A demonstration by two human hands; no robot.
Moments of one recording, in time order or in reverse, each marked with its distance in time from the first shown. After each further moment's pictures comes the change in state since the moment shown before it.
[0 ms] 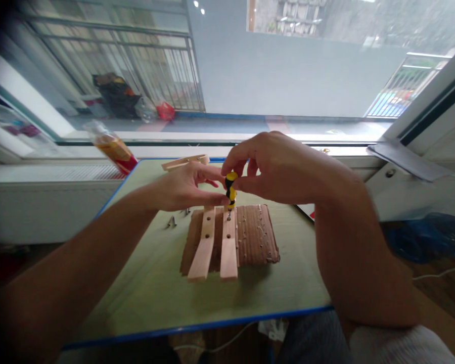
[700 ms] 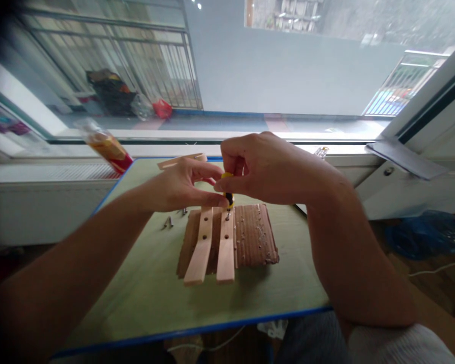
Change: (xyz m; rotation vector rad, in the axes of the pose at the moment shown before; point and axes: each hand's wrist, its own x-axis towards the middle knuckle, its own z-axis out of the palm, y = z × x) left_hand 0.003 -0.003 0.001 0.016 0.072 0.012; right_hand 0.010 0.001 0.013 -0.044 0.054 0.091
